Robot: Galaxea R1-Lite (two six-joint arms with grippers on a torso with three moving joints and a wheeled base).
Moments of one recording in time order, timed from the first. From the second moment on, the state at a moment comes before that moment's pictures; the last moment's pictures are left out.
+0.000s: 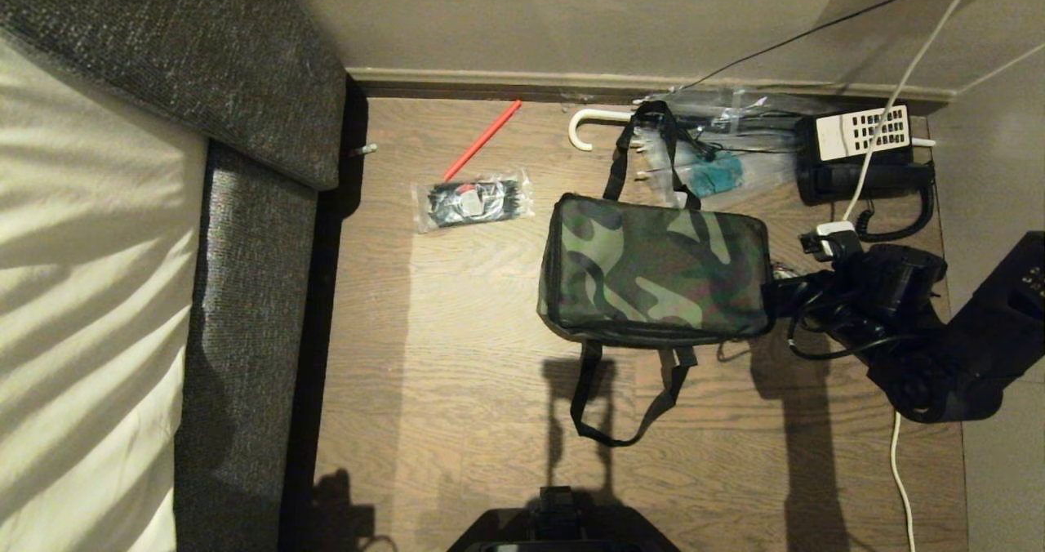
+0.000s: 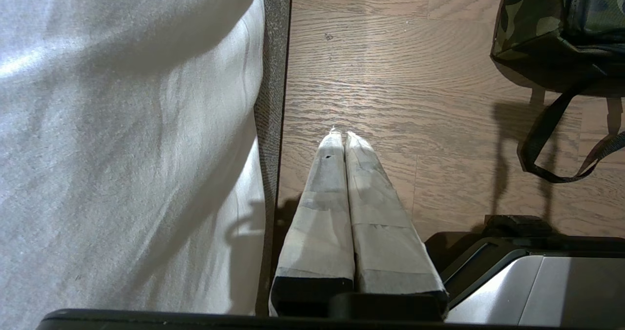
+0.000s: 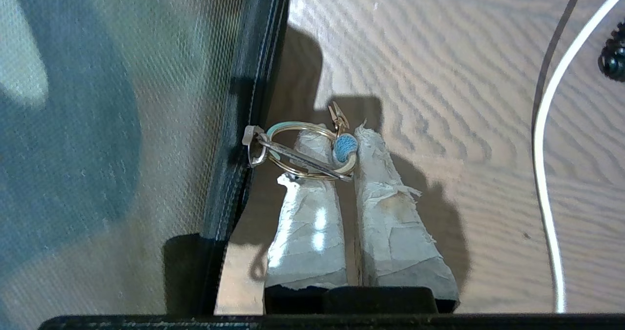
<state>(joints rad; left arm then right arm) 0.00 0.00 0.00 0.00 0.00 0.01 -0.02 2.18 -0.82 -1.28 -0.03 -0.16</state>
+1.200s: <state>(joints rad) 0.00 0.00 0.00 0.00 0.00 0.01 -0.03 2.24 -1.00 -1.32 -0.03 -0.06</state>
